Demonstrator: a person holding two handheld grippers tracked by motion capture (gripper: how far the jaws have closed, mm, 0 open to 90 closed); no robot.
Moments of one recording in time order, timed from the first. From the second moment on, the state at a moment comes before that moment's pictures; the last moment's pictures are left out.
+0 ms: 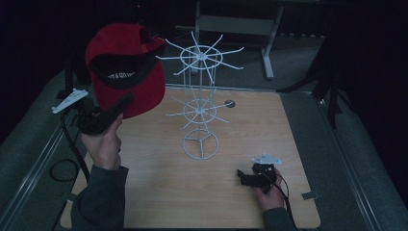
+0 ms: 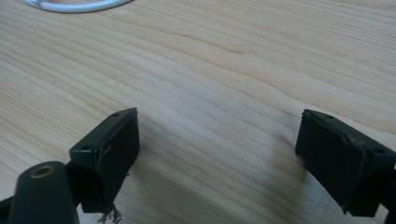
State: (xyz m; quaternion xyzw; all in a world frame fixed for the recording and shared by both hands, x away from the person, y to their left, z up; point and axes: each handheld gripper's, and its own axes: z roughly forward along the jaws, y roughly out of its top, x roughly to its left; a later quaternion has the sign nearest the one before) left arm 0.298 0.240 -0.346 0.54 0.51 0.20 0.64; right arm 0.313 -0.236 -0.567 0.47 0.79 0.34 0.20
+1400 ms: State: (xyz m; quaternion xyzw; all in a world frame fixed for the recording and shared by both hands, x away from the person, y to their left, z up) left arm 0.315 0.229 -0.338 0.53 0.49 0.21 0.66; right arm 0.313 -0.236 -0.567 0.47 0.79 0.33 0.20
